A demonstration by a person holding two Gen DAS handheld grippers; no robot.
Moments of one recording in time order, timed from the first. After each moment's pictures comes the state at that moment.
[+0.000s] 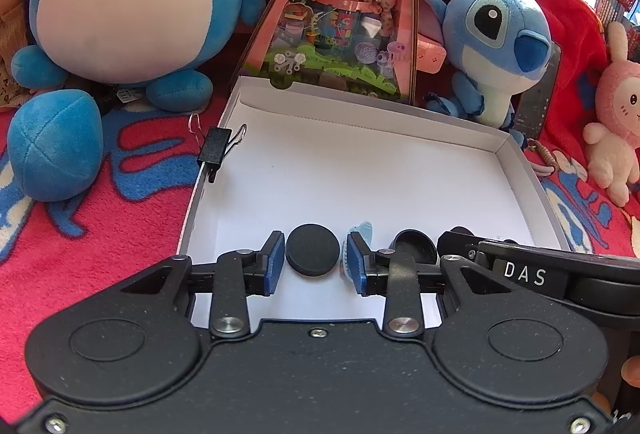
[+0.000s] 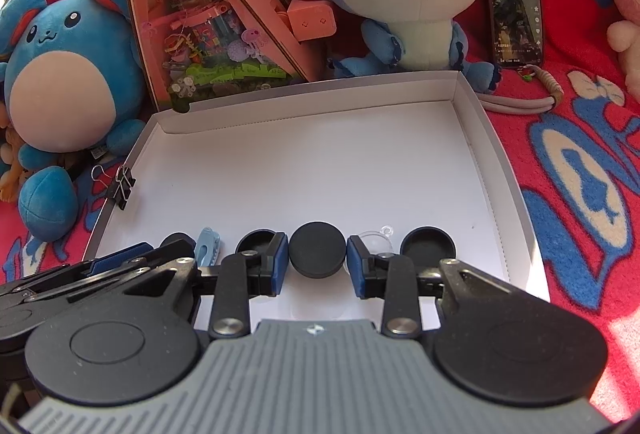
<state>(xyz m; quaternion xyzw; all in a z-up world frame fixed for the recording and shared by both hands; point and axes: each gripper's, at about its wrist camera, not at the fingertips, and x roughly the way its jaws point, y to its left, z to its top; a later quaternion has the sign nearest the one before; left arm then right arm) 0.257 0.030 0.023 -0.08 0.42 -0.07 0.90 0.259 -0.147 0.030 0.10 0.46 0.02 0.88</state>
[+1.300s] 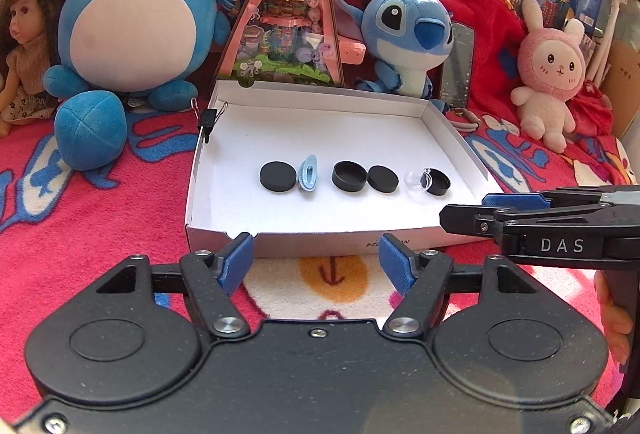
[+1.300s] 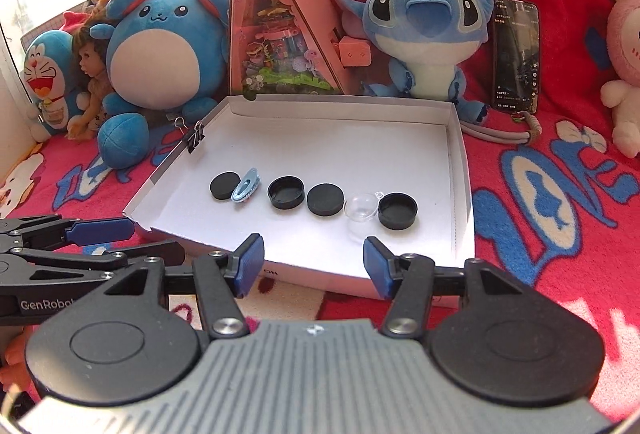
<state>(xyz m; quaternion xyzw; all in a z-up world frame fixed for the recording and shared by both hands) 0.136 0.038 0.049 -0.04 0.37 -0.13 0.92 0.156 -0.170 0.065 0.03 0.39 0.12 0.91</state>
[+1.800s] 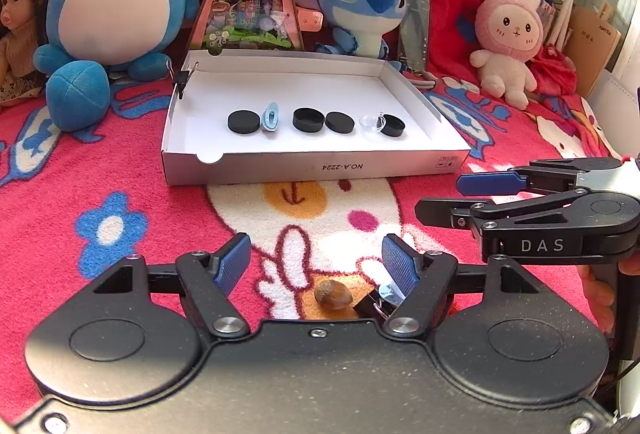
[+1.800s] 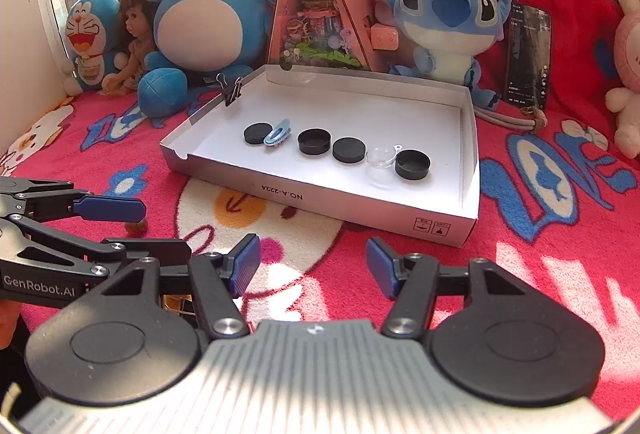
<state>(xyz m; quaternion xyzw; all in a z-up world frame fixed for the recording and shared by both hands) 0.071 0.035 0.038 -0.02 0.38 -0.18 0.91 0.097 -0.170 0.052 -0.01 0.38 0.16 0.91</state>
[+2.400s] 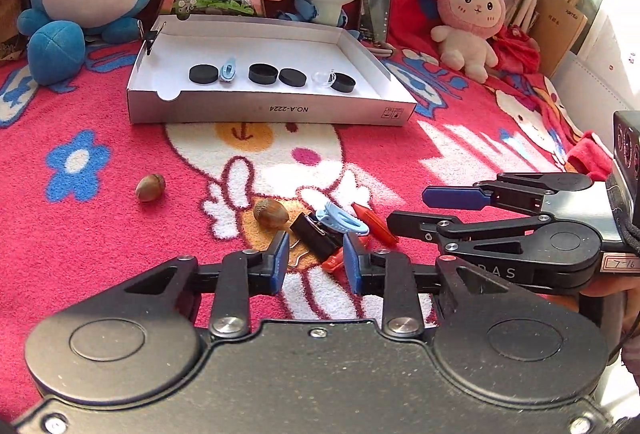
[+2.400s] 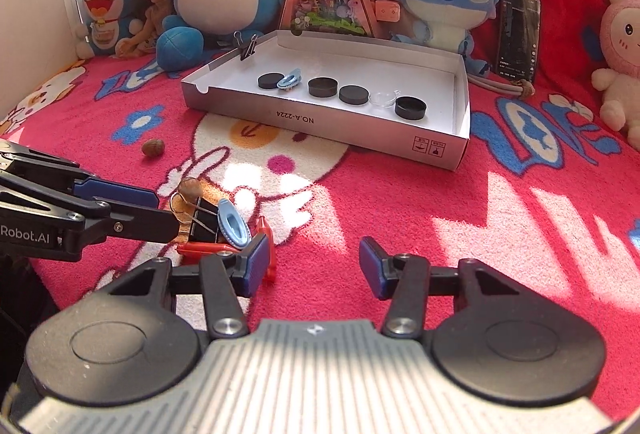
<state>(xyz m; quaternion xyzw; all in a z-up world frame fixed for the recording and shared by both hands) 0.026 0.026 0.031 -0.04 0.40 -0.22 0.89 0.038 -0.174 0.030 -0.03 0.39 0.15 0.91</state>
